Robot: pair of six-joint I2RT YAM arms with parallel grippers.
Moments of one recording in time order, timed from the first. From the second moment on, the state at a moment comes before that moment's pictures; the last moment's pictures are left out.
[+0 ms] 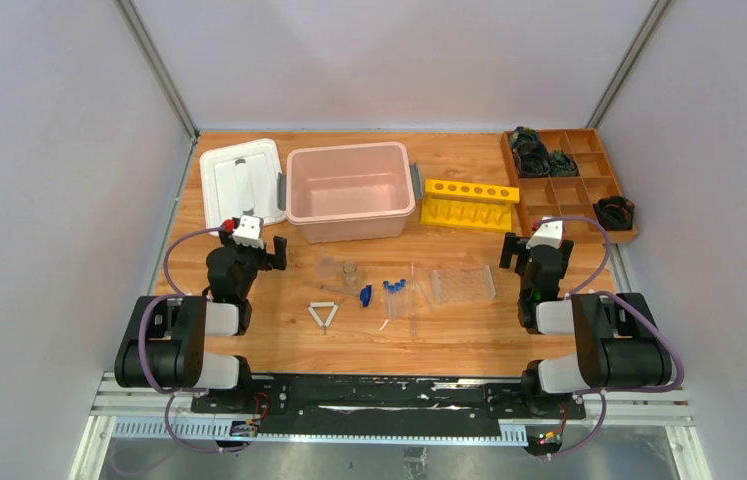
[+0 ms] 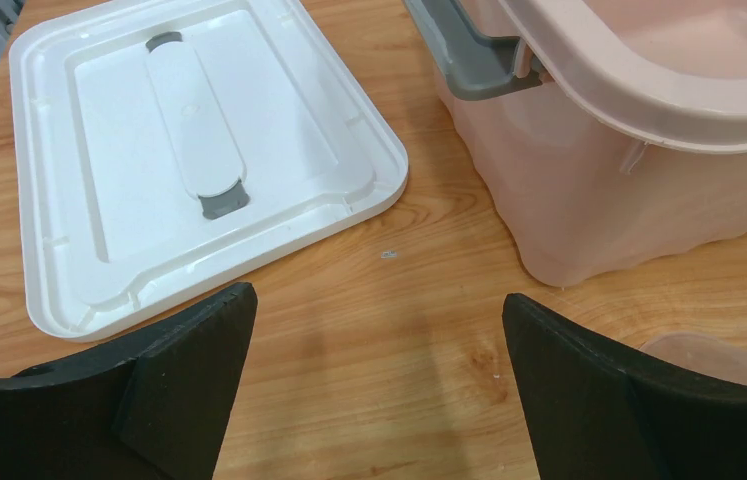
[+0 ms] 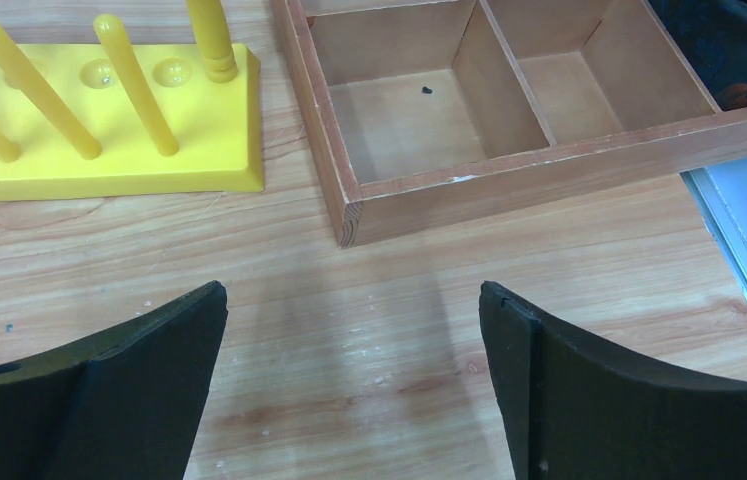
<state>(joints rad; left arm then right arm) 0.02 1.37 0.16 1.08 0.18 0.10 0.04 1.39 0.20 0.91 0.29 -0.05</state>
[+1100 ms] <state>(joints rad) 0.15 1.12 0.92 -0.09 0.18 0.08 0.06 1.02 0.79 -0.37 0.18 0.34</state>
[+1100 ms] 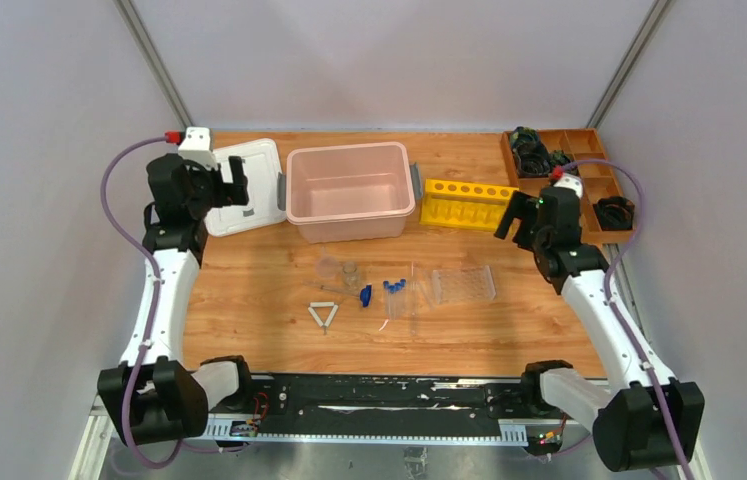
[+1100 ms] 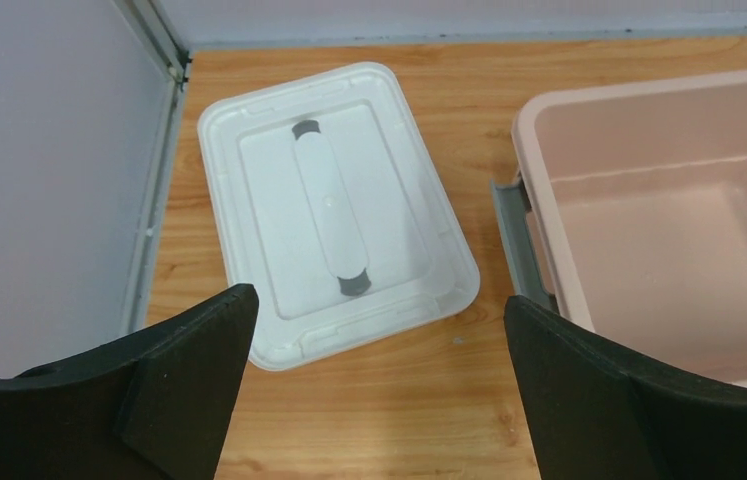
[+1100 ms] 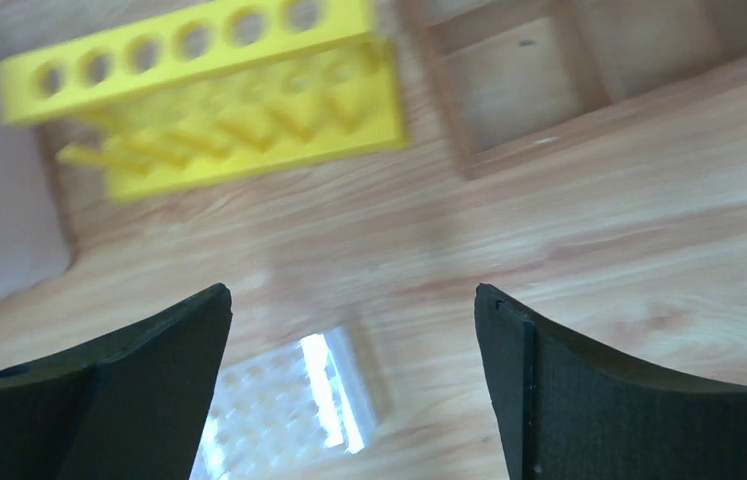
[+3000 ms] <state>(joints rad) 0.17 1.10 1.19 -0.75 0.38 0.13 0.75 1.72 0.99 -0.25 0.29 0.57</state>
